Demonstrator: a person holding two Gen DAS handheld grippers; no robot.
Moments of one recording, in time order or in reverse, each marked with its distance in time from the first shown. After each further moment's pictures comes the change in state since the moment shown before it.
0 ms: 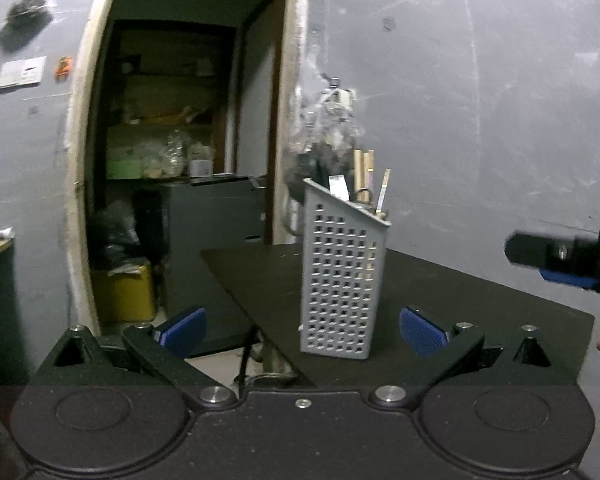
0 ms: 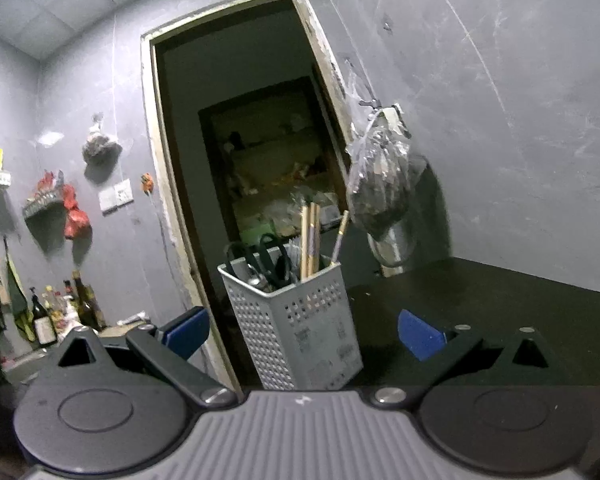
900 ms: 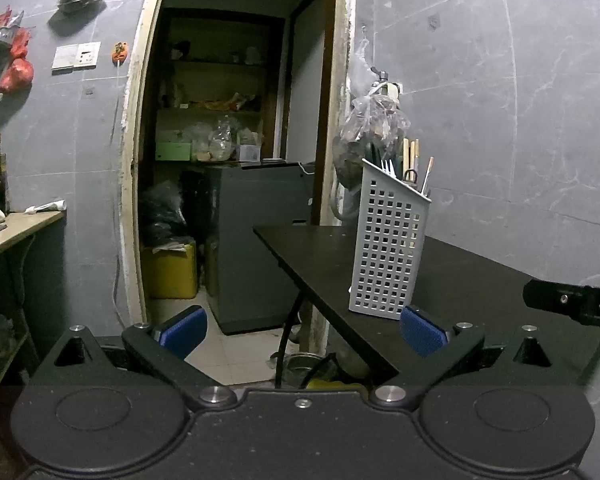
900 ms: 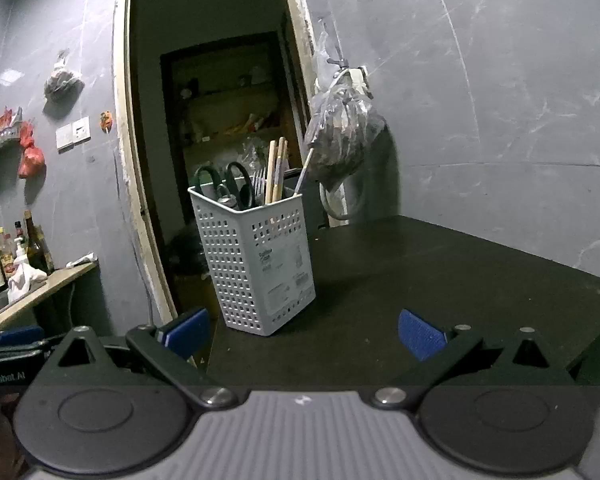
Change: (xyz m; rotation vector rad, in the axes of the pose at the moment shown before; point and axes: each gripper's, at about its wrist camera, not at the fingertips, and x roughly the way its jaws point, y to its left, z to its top) left arm -0.046 0.015 -0.017 -0.045 0.039 0.123; right arm -0.018 0.021 -0.029 -0.066 0.135 -0.152
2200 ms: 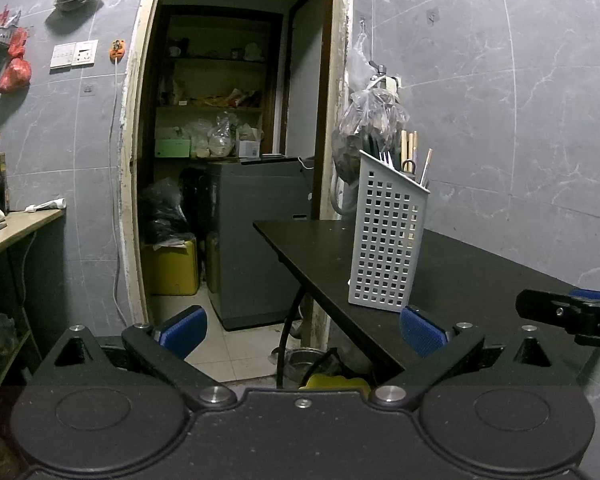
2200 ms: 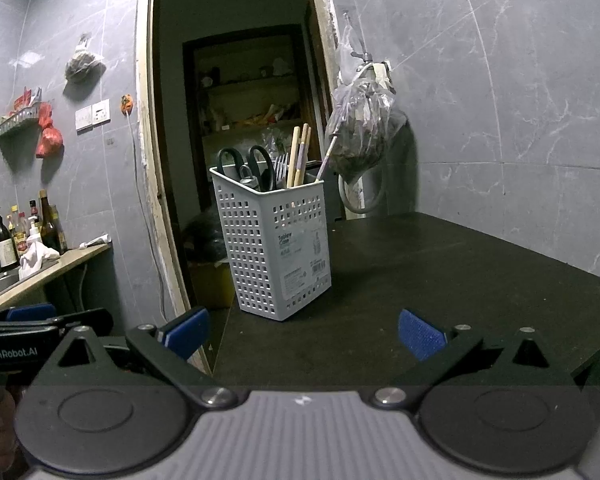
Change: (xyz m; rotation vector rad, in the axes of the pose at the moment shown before) left arm 0.000 -0.002 -0.002 0.009 0.011 0.003; right arm 0.002 0.000 -0.007 -0.050 0.019 0.047
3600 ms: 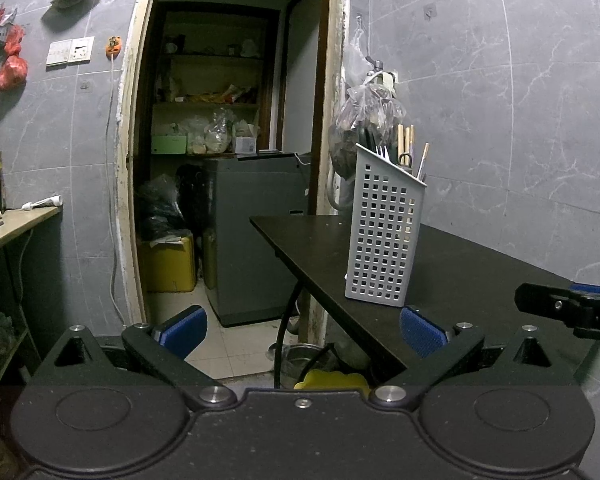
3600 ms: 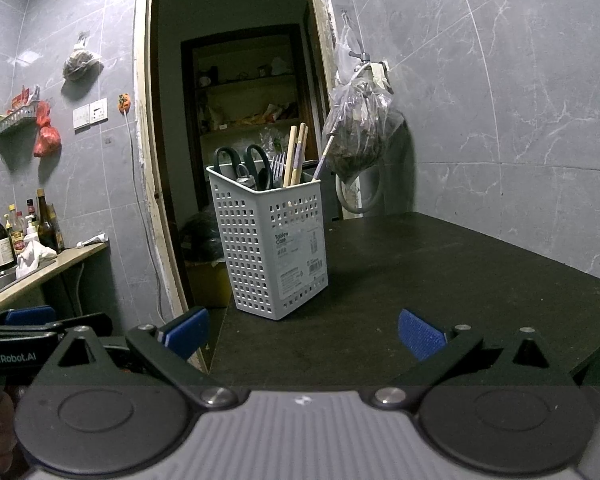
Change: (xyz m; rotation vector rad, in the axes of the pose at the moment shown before) left arm 0.002 -0.004 -0.001 0.004 0.010 -0.006; right arm 0.000 -0.003 0.000 0.000 0.000 -0.006
